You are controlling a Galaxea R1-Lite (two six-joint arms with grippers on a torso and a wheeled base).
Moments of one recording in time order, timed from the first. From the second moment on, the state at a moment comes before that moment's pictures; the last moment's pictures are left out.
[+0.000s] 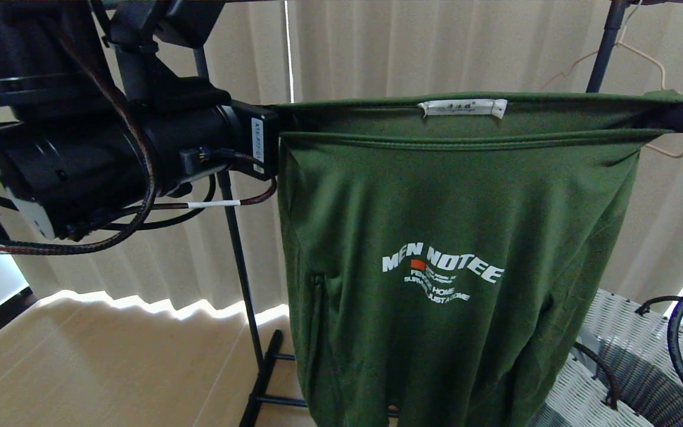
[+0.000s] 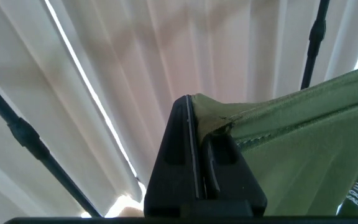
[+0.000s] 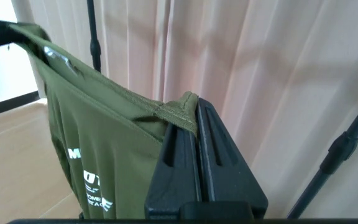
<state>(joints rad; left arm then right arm) -0.64 1.54 -1.19 -0.34 0.16 0.17 0.35 1.13 -0.94 -0.24 0.12 0.00</state>
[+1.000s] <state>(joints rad) -0.63 1.51 -1.17 -0.34 0.16 0.19 0.35 1.12 -0.92 -0.20 0.12 0.00</state>
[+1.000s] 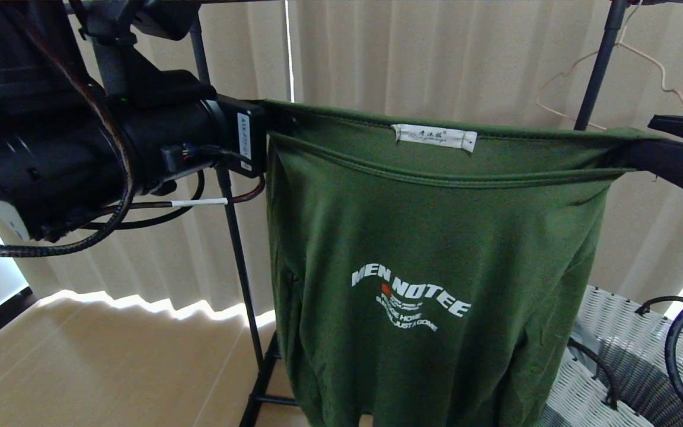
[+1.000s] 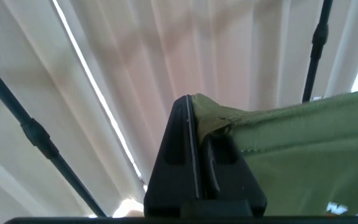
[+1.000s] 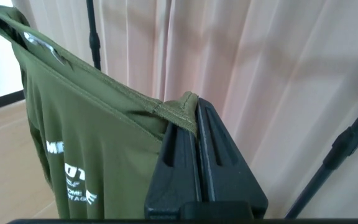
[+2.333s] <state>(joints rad) -0.34 1.40 -0.94 -0.34 0.15 0.21 0.27 1.05 -0.77 -0.20 0.22 -0.01</state>
